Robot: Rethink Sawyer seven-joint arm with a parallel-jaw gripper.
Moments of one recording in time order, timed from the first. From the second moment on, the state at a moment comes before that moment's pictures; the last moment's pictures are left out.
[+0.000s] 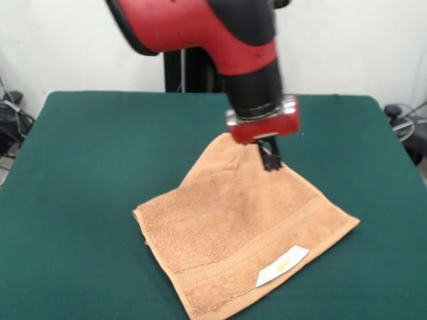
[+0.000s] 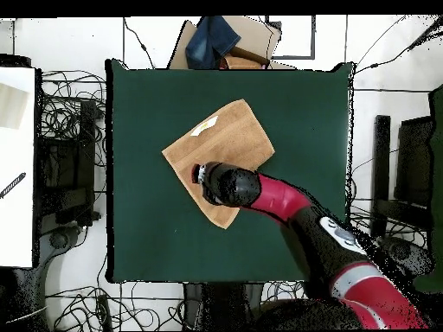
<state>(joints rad) -0.60 -0.52 0.43 1.87 -0.04 0.32 1.50</state>
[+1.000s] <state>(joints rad) -0.66 -0.47 0.46 1.97 -0.04 0.21 1.50</state>
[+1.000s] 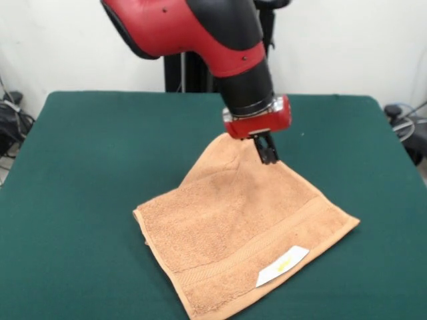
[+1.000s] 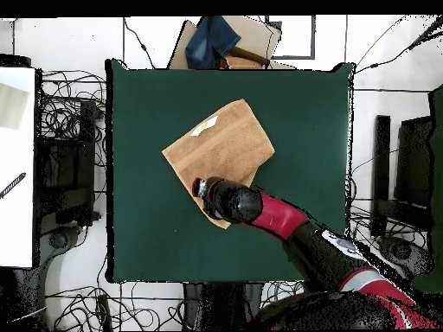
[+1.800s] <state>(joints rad) -0.56 -0.47 0.44 1.95 -0.04 0.28 1.50</state>
